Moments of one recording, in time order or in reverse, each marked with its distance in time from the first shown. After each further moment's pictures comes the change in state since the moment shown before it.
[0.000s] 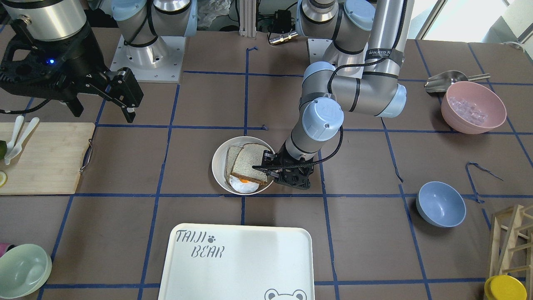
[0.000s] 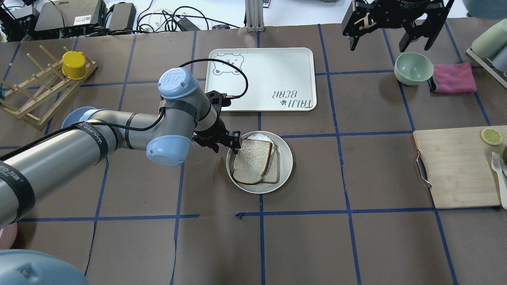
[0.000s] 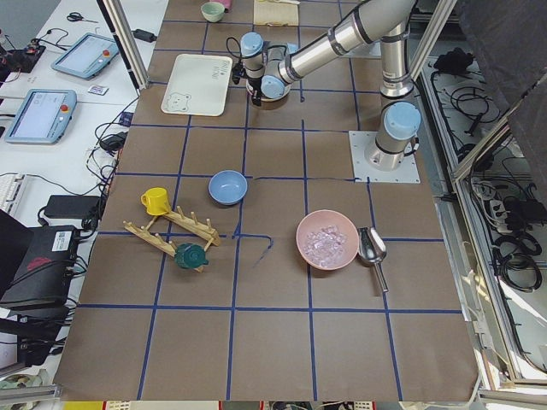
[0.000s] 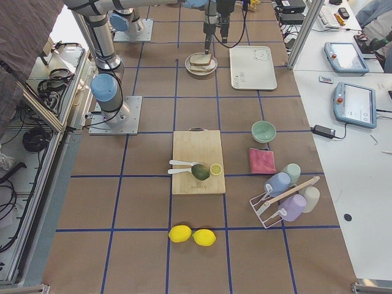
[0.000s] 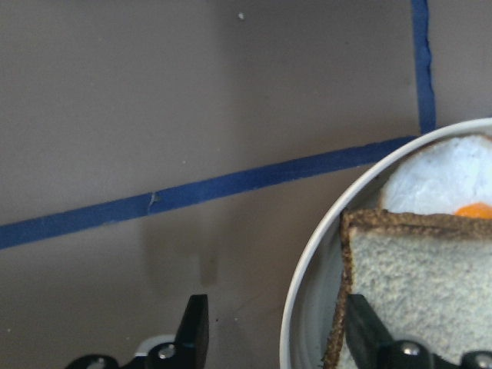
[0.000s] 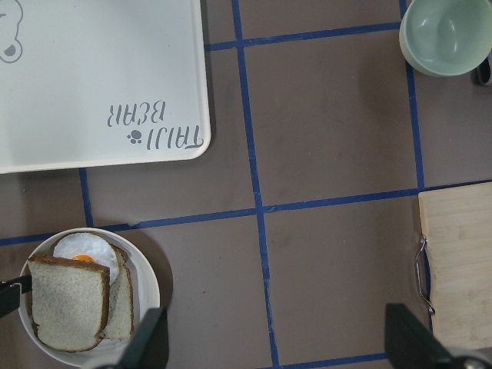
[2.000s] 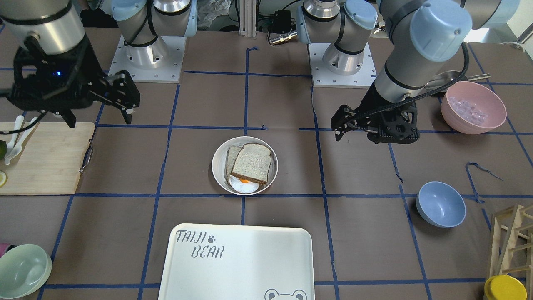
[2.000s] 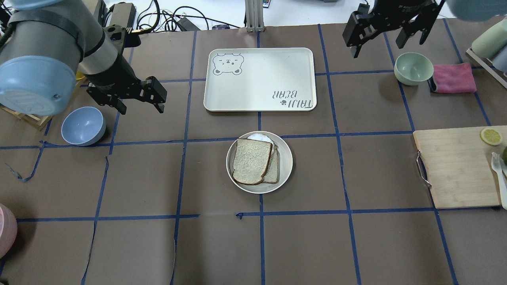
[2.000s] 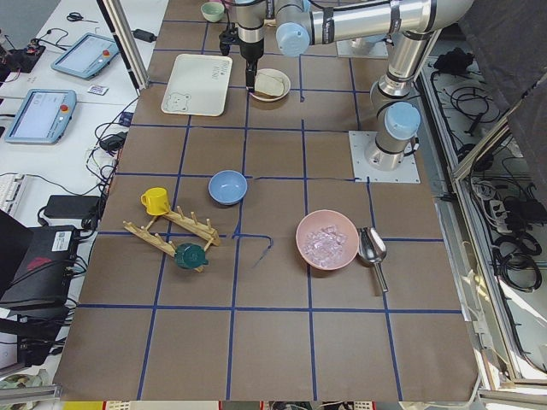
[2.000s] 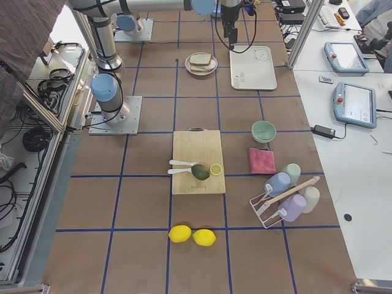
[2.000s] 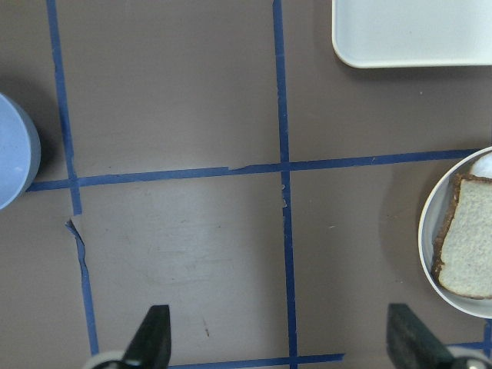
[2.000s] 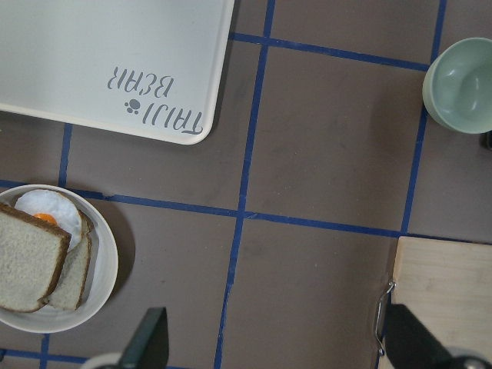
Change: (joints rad) left arm 0.225 0.305 0.171 -0.505 0.121 0.057; right arm -0.005 0.013 -0.020 0.030 -0.030 -0.244
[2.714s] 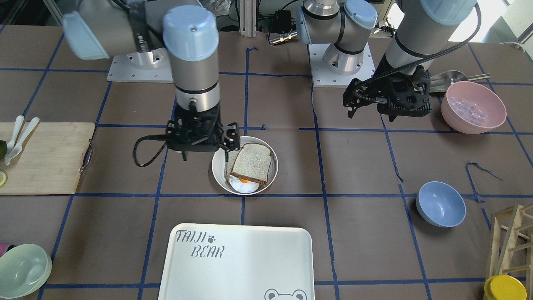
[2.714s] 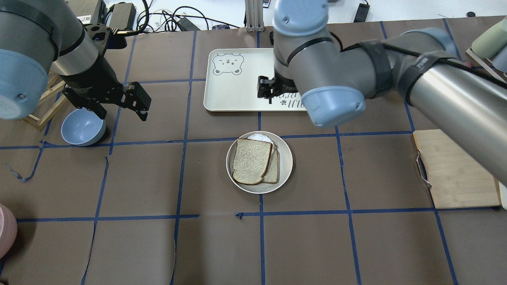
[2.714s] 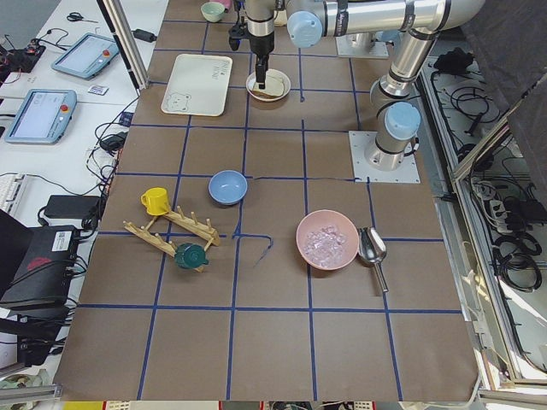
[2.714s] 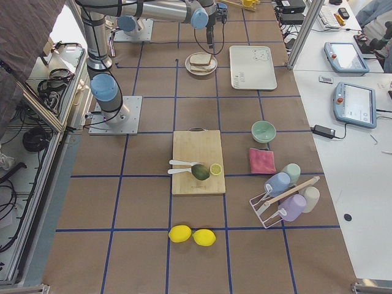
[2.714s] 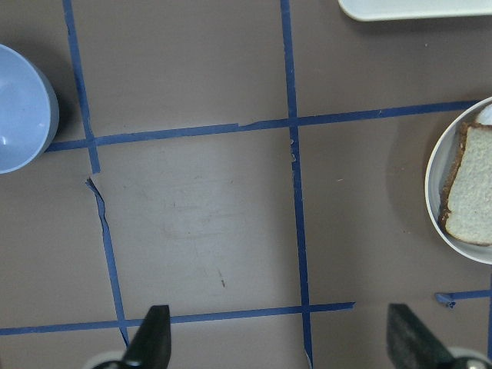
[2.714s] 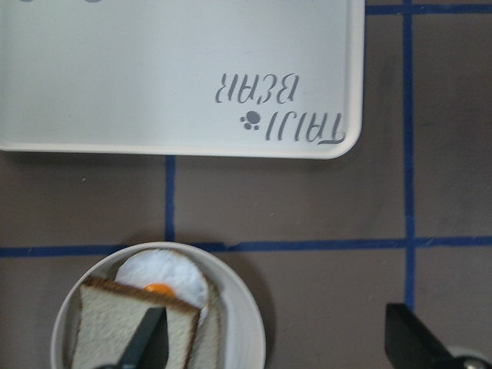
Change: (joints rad) left arm 0.018 0.084 0.044 -0.132 0.101 0.084; right arm 0.224 0.110 0.270 -0.472 -0.011 0.323
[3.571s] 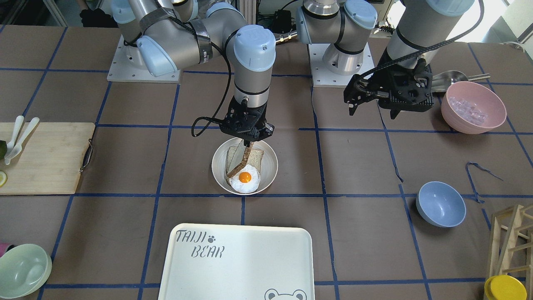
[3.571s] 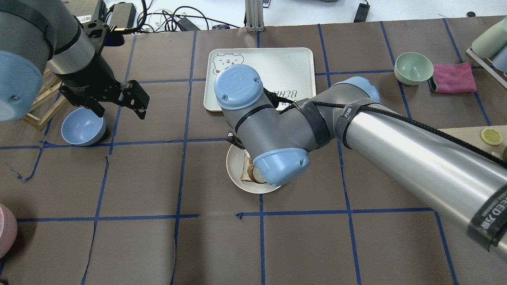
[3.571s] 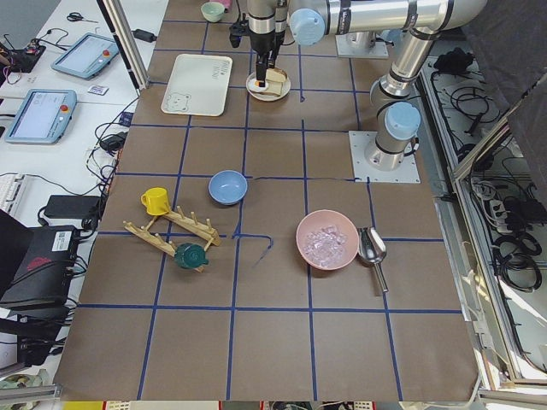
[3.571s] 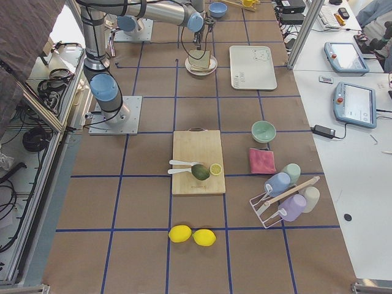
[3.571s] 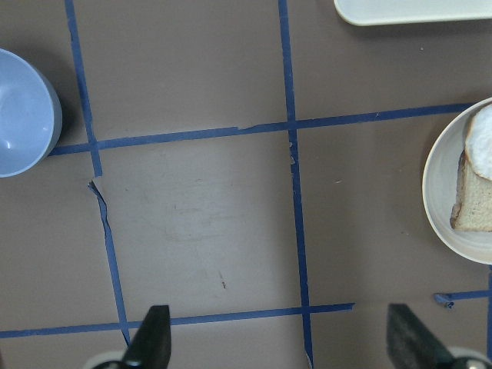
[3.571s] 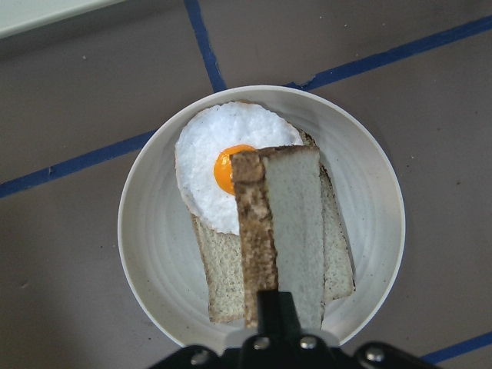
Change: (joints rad) left arm 0.000 0.021 0.001 -0.001 0.001 0.012; right arm 0.273 0.071 0.145 -0.090 -0.006 0.621
